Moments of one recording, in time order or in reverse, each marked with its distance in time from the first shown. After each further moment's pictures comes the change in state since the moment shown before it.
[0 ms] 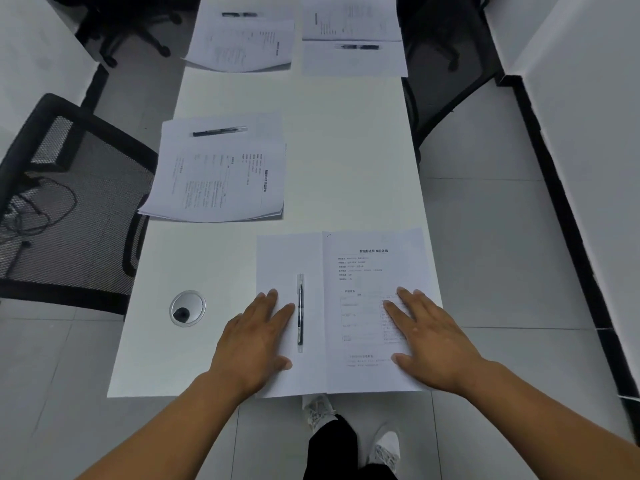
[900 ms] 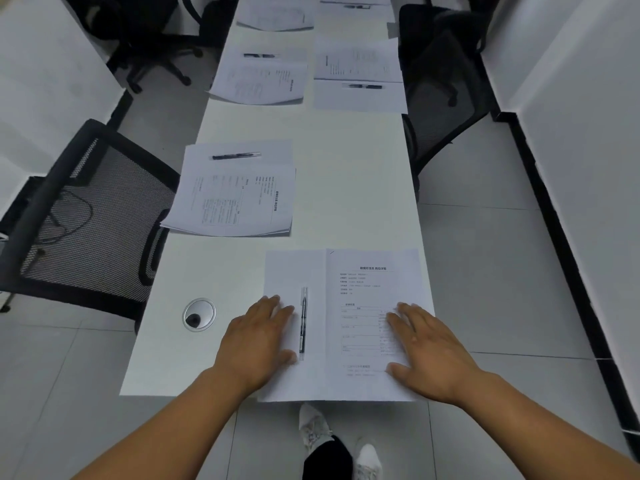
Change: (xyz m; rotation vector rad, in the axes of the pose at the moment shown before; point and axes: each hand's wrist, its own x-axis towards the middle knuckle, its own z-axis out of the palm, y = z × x) left_hand -0.010 0.012 -0.035 0.001 0.080 -0.016; right_hand -0.019 -0.009 -0.028 0.004 0.024 -0.020
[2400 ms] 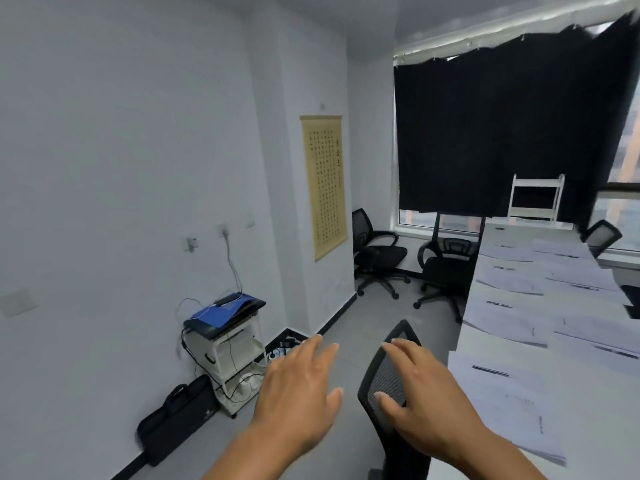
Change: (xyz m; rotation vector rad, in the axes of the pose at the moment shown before) left_hand -0.433 -0.237 -0.248 0.037 0.715 -0.415; right_hand -0.145 -0.564 -0.200 0.047 0.634 -0.601
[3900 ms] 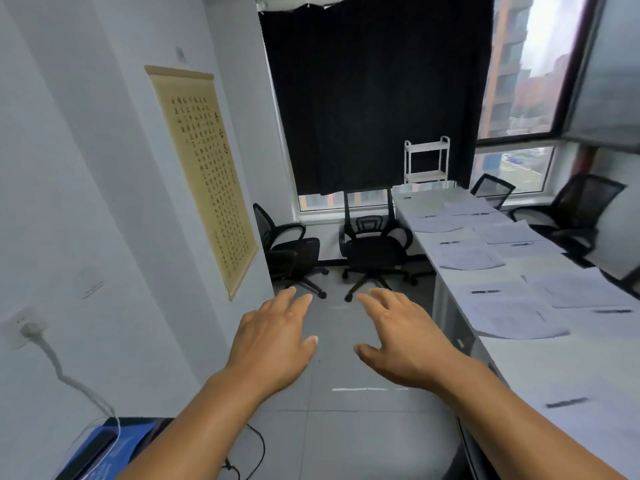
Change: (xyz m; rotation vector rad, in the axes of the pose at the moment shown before) left_hand 0.624 -0.267 0.059 -0.010 -0.102 0.444; right_hand 0.572 0.014 0.102 -0.183 0.051 0.414
